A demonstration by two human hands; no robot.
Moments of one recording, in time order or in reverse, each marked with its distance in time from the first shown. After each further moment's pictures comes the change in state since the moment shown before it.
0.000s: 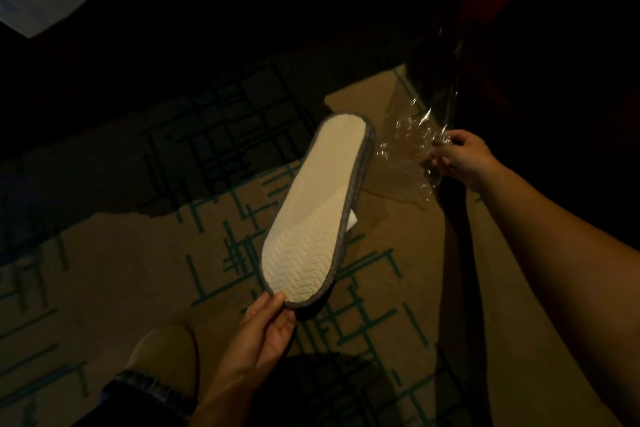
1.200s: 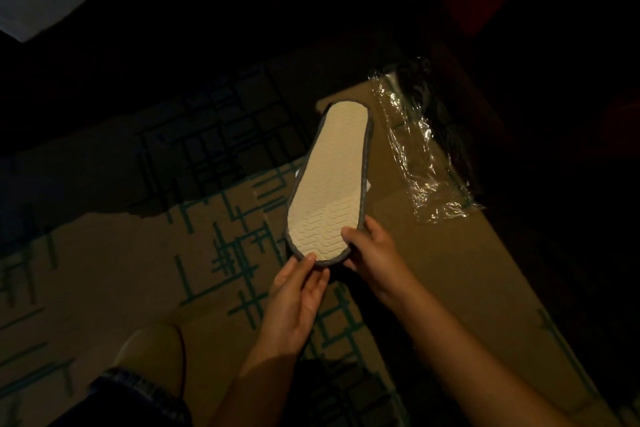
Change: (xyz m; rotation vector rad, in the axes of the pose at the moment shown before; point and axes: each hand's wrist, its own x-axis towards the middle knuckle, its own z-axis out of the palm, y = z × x) left_hand 0.011 -0.022 0.076 0.007 -0.030 0.083; right_hand -0.139 0.070 0.087 0.337 -0.378 0.110
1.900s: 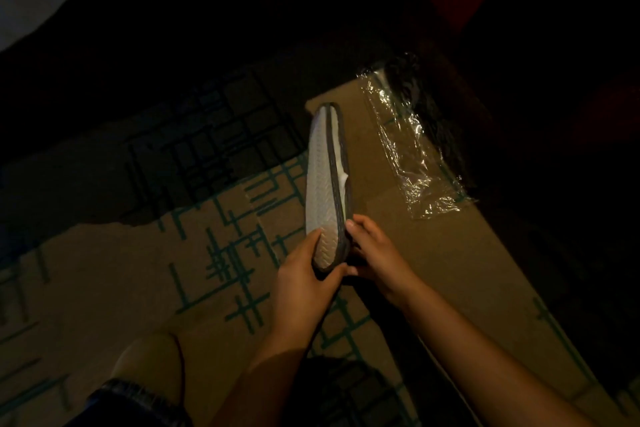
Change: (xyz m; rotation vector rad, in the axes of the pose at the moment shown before) left_hand 0.008 -0.005 0.009 1.468 0.022 0.671; right_hand 0.005 0.004 -0.016 -0.096 -0.032 -0.016
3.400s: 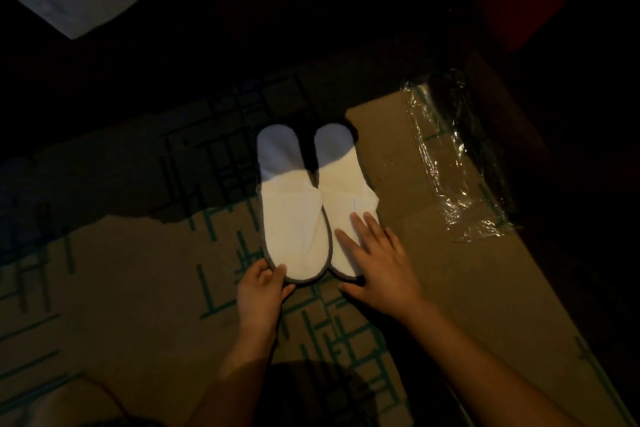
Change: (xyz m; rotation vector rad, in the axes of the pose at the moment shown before) left_hand 0.029 -0.090 -0.038 -0.846 0.209 -0.629; right_hand 0.039 0.028 0.011 -1.693 -0.072 -0.472
